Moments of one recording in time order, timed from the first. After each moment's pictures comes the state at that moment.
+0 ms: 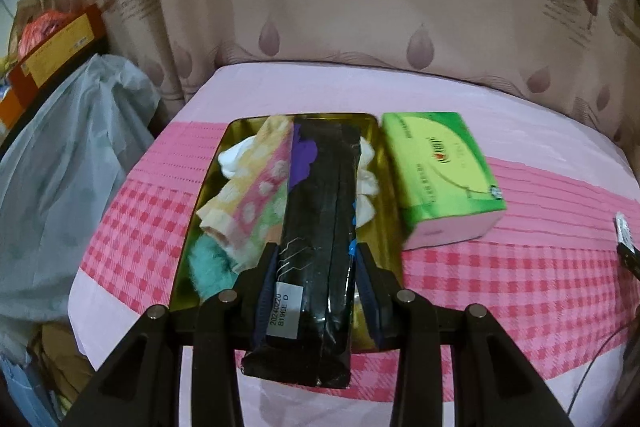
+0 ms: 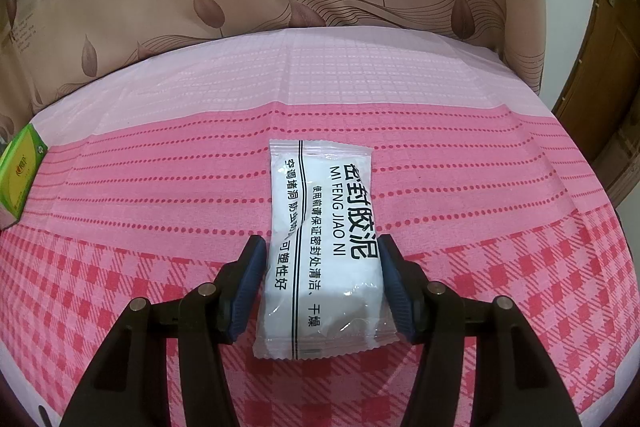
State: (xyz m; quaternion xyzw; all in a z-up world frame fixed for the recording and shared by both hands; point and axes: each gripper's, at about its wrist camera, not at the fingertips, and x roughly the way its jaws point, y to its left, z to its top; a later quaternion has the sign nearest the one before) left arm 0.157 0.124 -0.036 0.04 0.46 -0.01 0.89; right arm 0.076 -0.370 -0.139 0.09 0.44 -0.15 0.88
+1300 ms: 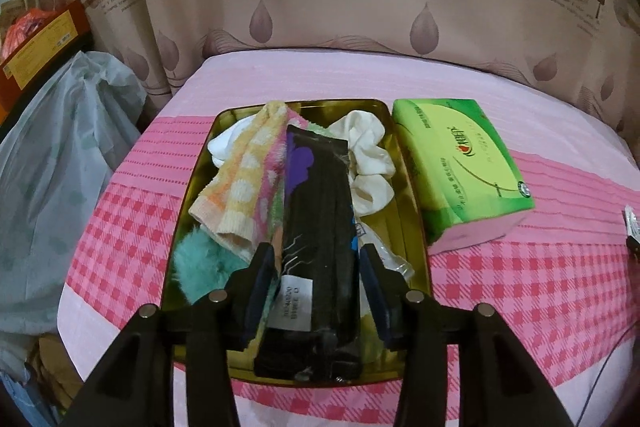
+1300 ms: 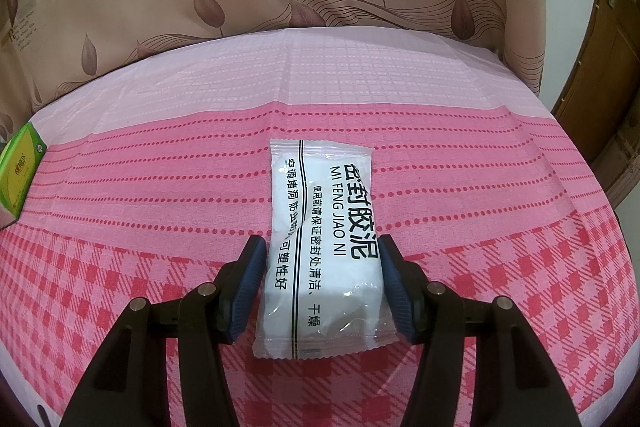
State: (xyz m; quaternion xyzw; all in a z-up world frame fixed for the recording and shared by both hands) left arm 0.182 0.133 -0.059 0.05 0.47 -0.03 0.88; right arm 0.076 -0.370 -0.139 0.08 0.44 -0.15 0.88
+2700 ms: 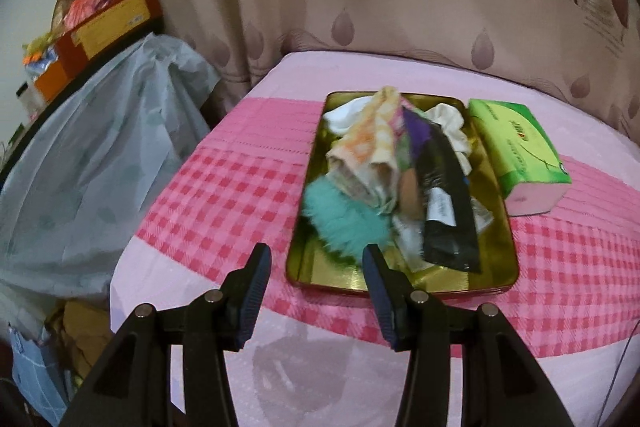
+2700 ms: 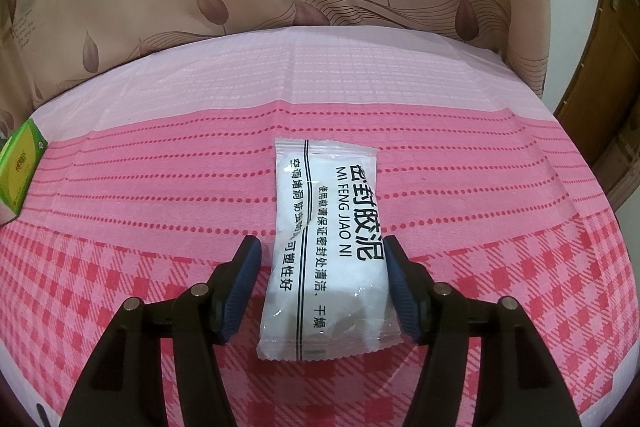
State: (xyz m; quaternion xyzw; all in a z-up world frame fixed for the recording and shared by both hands) left arm 0.117 0.204 -0.043 0.03 0.45 0.06 0.89; right arm 0.077 -0.369 -0.140 0.08 0.44 -0.15 0.88
